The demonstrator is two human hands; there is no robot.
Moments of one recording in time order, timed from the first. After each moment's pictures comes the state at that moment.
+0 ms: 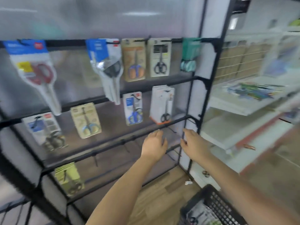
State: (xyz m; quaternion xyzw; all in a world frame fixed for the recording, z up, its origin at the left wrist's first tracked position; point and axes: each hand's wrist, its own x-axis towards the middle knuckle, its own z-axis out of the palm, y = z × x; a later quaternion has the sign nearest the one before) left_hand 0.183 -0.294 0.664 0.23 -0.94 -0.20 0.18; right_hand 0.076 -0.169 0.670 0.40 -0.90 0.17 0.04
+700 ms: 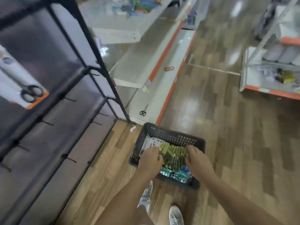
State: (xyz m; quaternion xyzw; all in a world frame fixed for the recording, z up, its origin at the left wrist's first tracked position) left_hand 0.061 -0.047 0.456 0.00 -0.96 -0.22 -0.19; right_hand 0.054 0.141 0.450 0.05 -0.97 0.18 -0.18
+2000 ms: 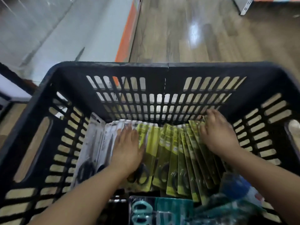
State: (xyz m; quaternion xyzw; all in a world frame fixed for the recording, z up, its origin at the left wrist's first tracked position) left_hand -0.134 -0.060 -0.186 -0.15 -0.97 -0.04 -0.19; right_hand -0.109 0.194 -0.168 -0.17 -0.98 0.10 -0.08
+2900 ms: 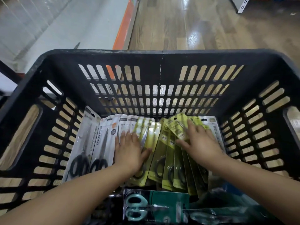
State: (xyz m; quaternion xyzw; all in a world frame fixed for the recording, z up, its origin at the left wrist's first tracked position) left_hand -0.117 -0.044 -0.213 -0.10 -0.97 -0.04 -0.20; right_hand -0.082 0.156 -0.185 -0.14 -0.97 0.10 -0.19
